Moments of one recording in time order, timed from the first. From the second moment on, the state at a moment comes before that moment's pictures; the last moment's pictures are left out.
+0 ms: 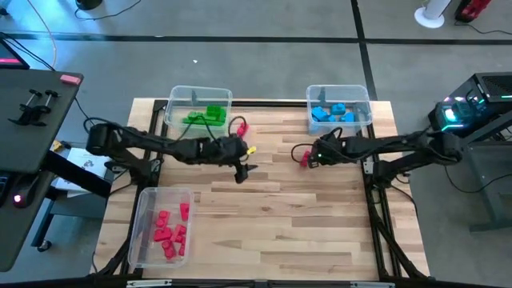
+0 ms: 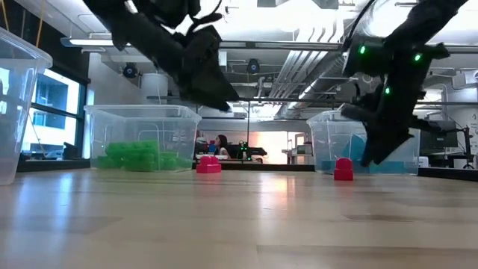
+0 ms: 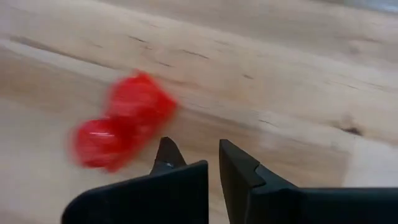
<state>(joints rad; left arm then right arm) 0.07 1.51 0.83 0.08 -0.14 -0.17 -0.20 1.24 0.58 -0.61 0.29 1.05</state>
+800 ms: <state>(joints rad) 0.03 1.80 0.93 0.29 -0.17 -0.16 -0.15 1.51 0.63 -0.23 0.24 1.07</state>
